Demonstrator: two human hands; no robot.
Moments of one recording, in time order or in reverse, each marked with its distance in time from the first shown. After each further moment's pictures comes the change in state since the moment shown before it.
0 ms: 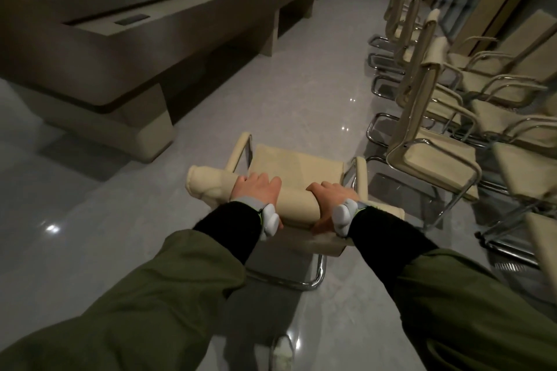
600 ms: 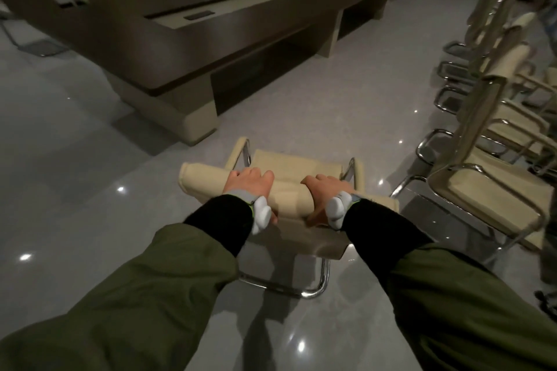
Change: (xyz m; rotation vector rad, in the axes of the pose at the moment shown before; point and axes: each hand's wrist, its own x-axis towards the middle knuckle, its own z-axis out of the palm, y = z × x) left_hand 0.013 0.047 -0.011 -0.048 0.014 -0.259; right_hand 0.040 0.065 -0.011 -0.013 0.030 -0.302
